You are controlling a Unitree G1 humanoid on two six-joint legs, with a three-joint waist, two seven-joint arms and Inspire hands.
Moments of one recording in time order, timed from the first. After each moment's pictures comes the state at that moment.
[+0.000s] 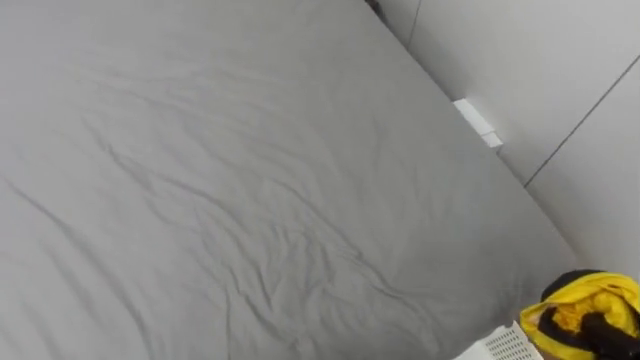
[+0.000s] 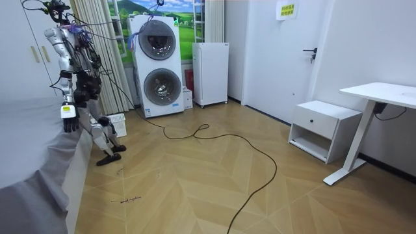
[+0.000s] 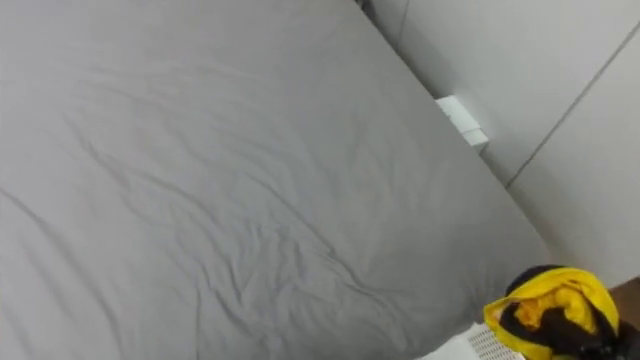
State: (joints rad) left arm 0.28 0.19 0.15 1.02 -0.05 0.23 0.21; right arm 0.16 -0.30 -0.40 0.63 0.23 0.07 -0.35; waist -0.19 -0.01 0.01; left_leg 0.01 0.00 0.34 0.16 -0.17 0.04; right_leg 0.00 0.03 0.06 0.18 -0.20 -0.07
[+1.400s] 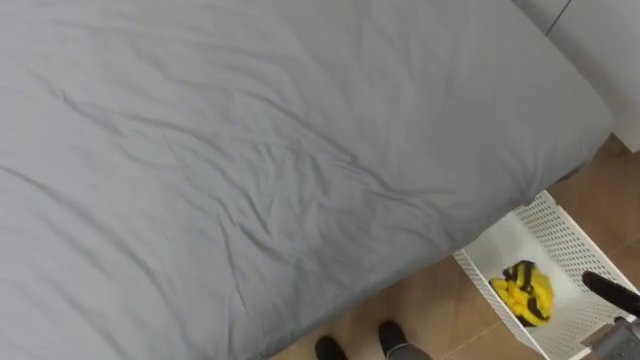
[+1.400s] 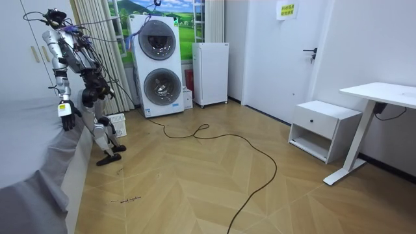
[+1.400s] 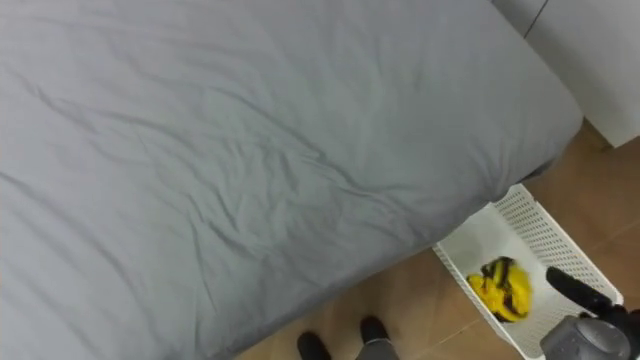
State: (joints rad) left arm 0.03 0.23 -0.19 1.20 -0.32 0.15 0.23; right arm -0.25 -0.43 -0.29 1.13 0.56 -0.08 -0.54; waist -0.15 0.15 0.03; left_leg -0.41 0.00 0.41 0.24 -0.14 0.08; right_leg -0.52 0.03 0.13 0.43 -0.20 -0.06
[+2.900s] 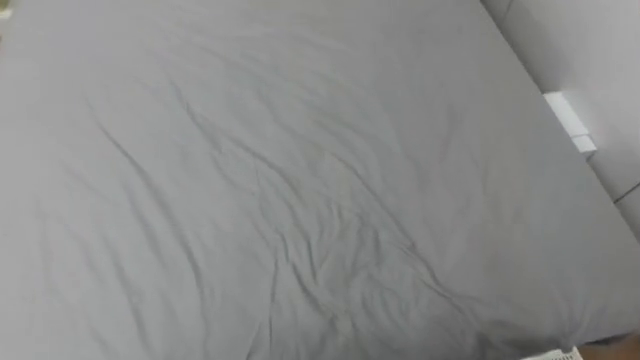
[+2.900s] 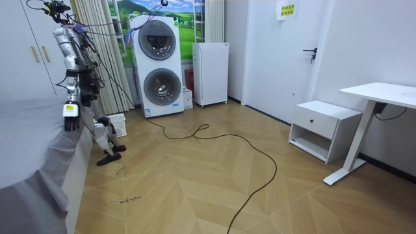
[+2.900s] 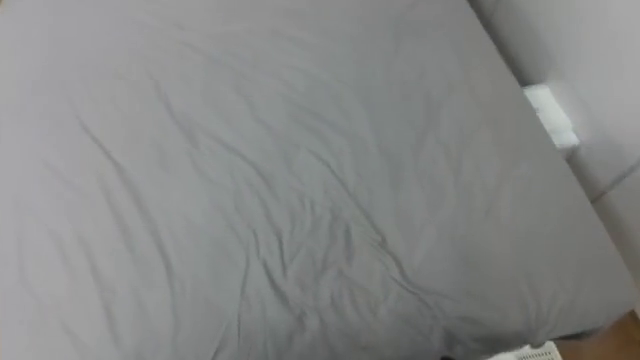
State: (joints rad) left arm 0.13 0.23 -0.07 1.13 -0.09 0.07 0.23; right arm 0.03 -0.22 -0.07 1.16 0.42 -0.05 -0.22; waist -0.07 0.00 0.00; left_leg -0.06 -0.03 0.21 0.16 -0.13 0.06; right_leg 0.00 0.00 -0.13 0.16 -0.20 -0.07
